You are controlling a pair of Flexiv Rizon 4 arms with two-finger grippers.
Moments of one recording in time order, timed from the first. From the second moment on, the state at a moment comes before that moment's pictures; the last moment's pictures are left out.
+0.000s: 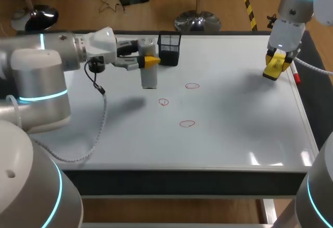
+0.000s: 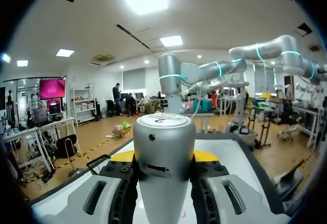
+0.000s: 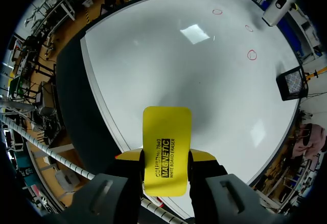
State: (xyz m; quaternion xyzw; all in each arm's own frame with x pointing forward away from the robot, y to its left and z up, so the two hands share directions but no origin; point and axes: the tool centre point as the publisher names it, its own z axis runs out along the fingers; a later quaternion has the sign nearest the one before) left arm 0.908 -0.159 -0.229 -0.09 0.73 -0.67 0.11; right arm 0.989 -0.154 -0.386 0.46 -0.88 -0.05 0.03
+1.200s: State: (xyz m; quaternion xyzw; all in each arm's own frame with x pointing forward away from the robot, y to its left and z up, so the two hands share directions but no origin) left arm 0.887 -0.200 -0.274 -0.07 0.74 -0.66 0.07; right arm 0.989 -0.154 -0.386 0.46 -0.88 -0.05 0.03
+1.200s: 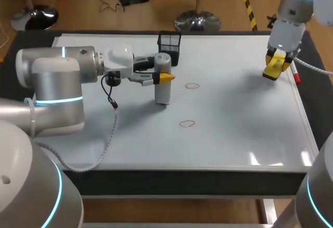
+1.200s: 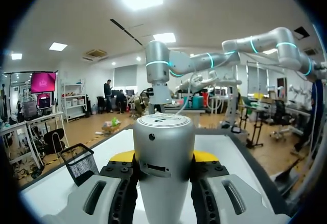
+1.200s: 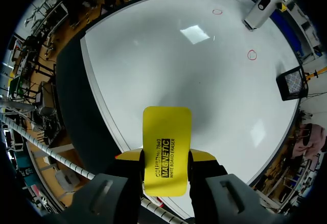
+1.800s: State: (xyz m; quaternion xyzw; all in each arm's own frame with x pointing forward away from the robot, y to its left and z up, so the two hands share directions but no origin) left arm 0.886 -0.200 -0.282 -0.07 0.74 -0.66 0.08; right arm 0.989 -0.154 -0.386 0.46 -0.88 -0.05 0.03
